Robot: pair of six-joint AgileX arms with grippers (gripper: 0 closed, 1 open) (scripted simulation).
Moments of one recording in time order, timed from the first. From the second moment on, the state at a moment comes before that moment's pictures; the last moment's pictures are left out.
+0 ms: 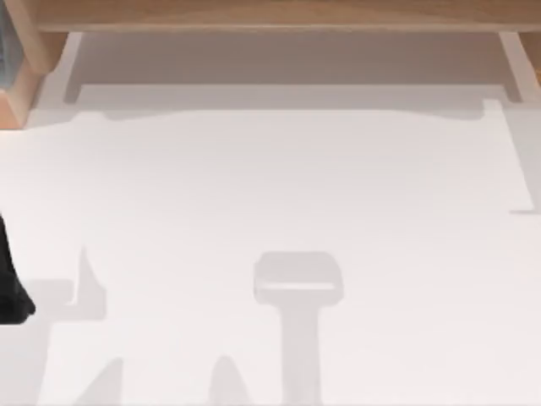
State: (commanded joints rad) left arm 0.00 0.00 0.00 0.00 0.00 0.00; right arm -0.71 2.06 0.48 1.58 -0.67 -1.55
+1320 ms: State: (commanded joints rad) left arm 0.00 0.00 0.00 0.00 0.00 0.00; right arm -0.76 2.04 0.42 1.62 -0.72 -1.55
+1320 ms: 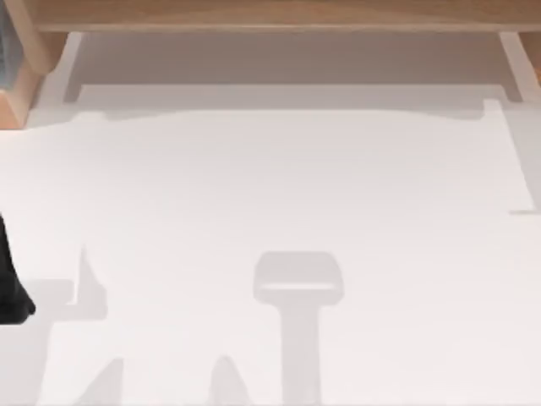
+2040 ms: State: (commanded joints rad) left arm 0.00 0.00 0.00 0.00 0.00 0.00; right arm -0.91 2.08 0.74 1.36 -0.51 -1.48
